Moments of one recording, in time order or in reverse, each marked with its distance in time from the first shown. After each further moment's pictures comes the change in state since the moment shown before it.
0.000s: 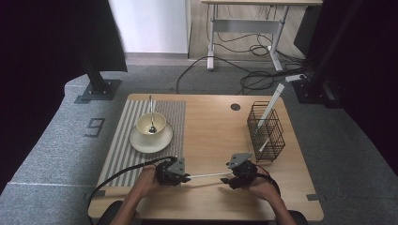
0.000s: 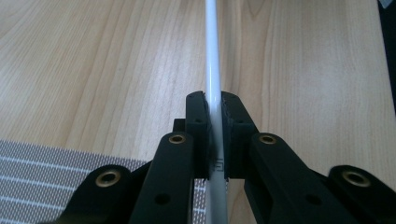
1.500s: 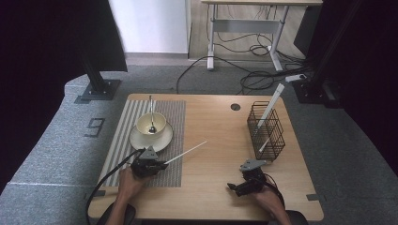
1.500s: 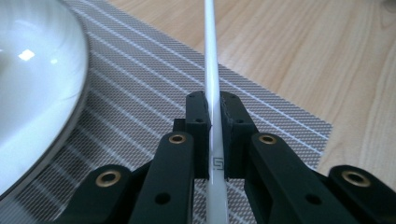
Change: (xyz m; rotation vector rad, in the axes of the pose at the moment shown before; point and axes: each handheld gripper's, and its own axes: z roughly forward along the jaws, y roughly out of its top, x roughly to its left) left arm 0.030 -0.078 -0.032 -0.133 0.216 -0.434; right arm 0.001 -0.057 0.008 -0.075 -0.091 0.273
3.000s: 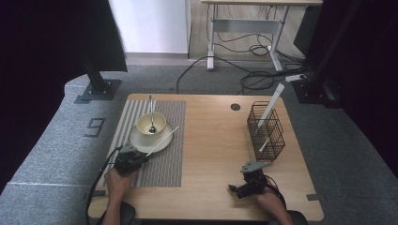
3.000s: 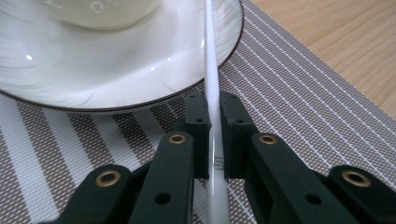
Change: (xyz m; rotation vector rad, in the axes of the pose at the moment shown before) left arm 0.038 -0.034 -0.026 -0.054 0.199 -0.277; right arm 0.001 -0.006 0.000 0.004 -0.013 -0.007
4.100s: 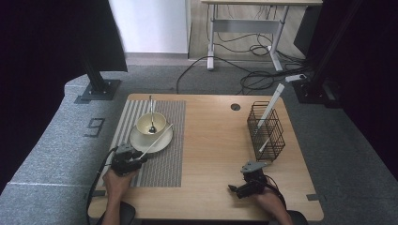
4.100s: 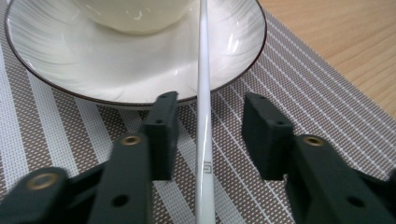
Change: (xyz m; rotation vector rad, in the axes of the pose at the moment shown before) left arm 0.004 -0.004 -0.007 -0.056 0.049 -0.052; right arm 0.000 0.000 0.000 0.000 0.000 0.000
